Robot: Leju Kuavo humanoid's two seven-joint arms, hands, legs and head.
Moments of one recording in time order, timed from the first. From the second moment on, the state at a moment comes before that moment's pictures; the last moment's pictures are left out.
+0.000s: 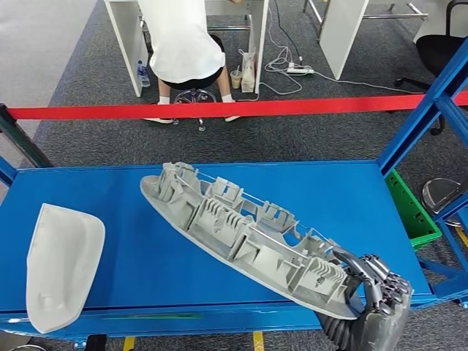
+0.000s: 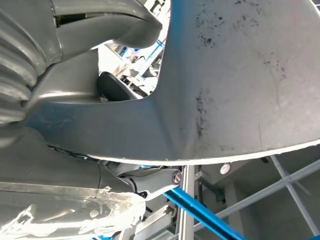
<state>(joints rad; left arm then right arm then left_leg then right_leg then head) -0.07 -0.16 1.17 -0.31 -0.90 -0.05 -0.70 0.39 0.18 0.25 -2.07 0.97 -0.67 -0.63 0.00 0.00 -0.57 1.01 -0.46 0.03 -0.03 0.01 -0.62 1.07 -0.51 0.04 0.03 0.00</state>
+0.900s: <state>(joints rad) -0.08 -0.14 1.12 -0.31 -0.91 -0.03 -0.70 0.39 0.17 0.26 -2.07 0.99 -0.67 -0.63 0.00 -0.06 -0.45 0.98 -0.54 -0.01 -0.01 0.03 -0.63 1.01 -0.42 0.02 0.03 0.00</state>
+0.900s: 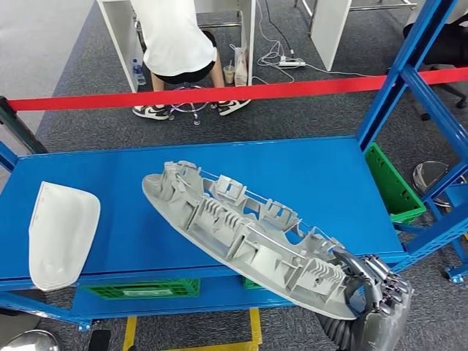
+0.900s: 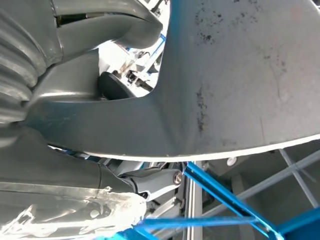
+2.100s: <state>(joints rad) -0.10 -0.12 1.08 -0.26 -0.96 -0.02 -0.68 0.51 0.16 0.19 -2.15 0.99 -0.68 -0.60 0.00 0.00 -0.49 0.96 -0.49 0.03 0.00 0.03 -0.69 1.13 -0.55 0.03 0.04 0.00</state>
